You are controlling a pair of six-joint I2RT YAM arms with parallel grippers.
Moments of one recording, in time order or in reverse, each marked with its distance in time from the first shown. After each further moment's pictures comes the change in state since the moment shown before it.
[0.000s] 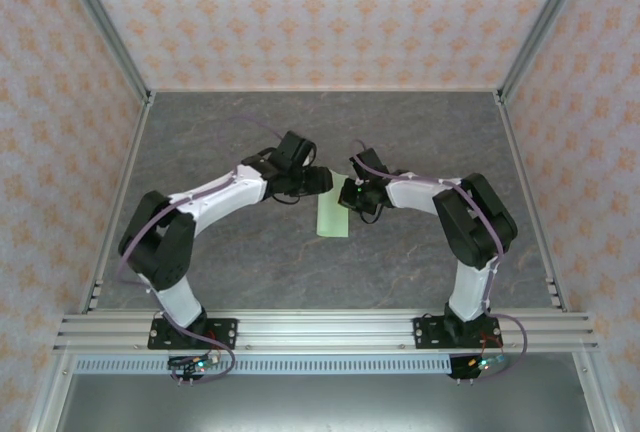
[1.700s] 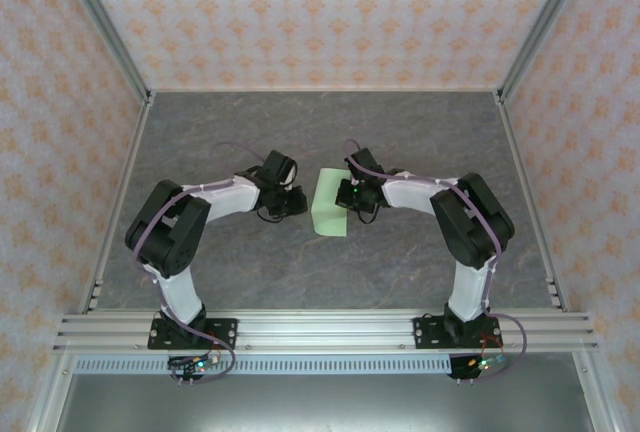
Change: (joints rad) left arm 0.116 0.090 -0.223 0.140 0.138 0.026; right arm 0.024 0.007 0.027 -0.034 0.053 -0.048
